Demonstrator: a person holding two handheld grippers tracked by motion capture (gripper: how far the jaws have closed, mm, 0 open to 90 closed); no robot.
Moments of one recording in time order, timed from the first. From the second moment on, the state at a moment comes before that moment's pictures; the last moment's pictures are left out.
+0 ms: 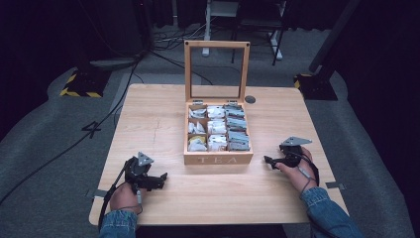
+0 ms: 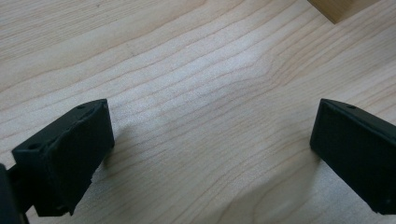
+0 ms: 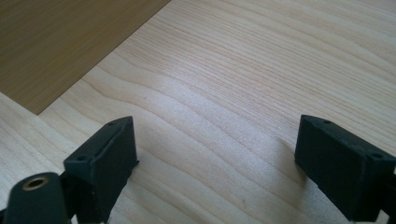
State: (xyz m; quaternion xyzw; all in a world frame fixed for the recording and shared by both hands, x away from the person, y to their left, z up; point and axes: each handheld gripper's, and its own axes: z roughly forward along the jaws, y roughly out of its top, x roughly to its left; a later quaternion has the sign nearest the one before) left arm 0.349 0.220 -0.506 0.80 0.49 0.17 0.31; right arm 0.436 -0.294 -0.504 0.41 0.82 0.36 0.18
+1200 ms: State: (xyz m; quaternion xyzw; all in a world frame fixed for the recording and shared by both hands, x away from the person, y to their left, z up) left arm 0.349 0.220 -0.506 0.80 0.49 0.17 0.31; right arm 0.432 -0.290 -0.471 0.40 0.79 0.43 0.15
